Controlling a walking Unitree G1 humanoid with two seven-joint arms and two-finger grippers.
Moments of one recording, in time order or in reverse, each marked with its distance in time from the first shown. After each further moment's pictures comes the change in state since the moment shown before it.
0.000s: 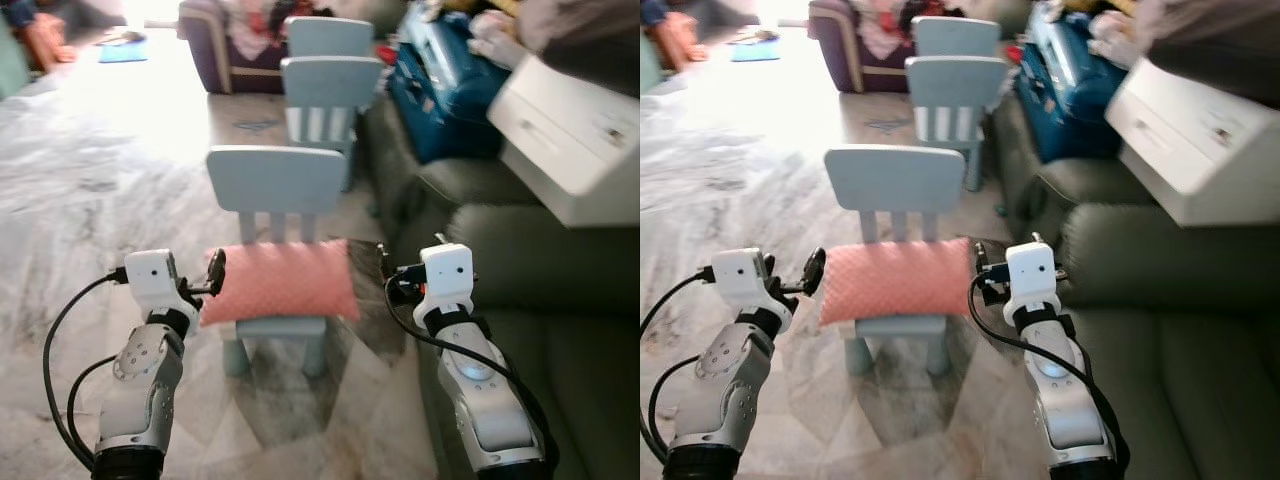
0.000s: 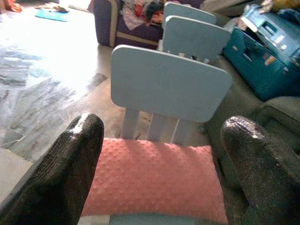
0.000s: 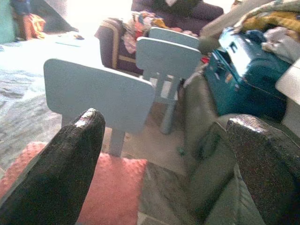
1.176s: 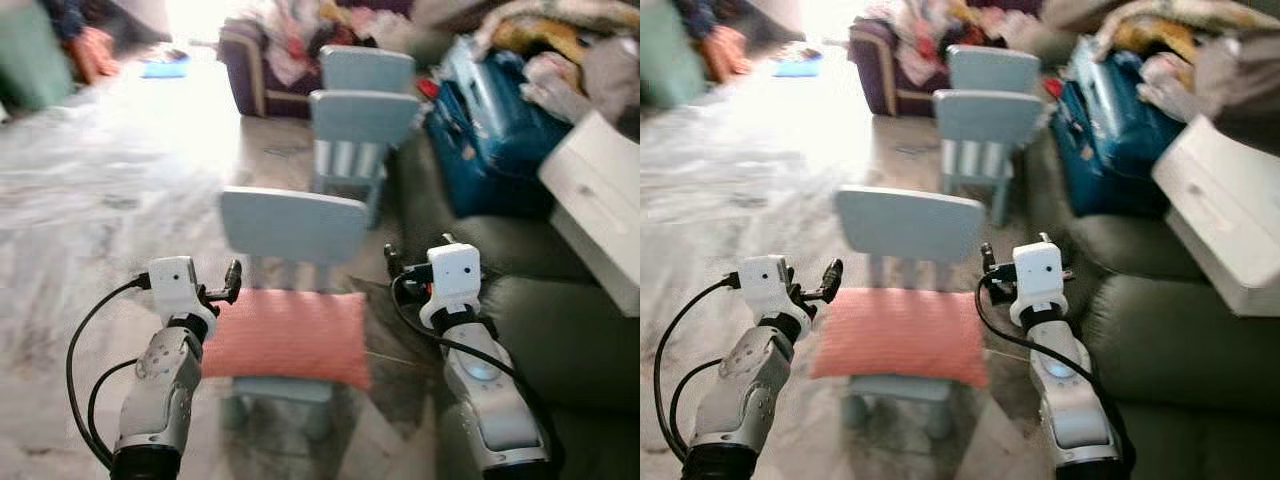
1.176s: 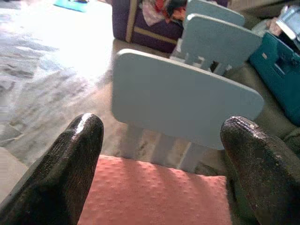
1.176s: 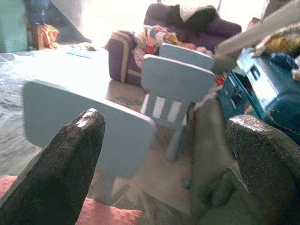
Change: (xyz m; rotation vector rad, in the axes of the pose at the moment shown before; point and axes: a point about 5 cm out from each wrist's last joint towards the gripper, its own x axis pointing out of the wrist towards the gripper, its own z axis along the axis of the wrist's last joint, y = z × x) left arm 0.002 -0.012 -0.016 -0.024 0.092 0.022; right arm -0.001 -0.006 -0.002 -0.007 0.006 -0.020
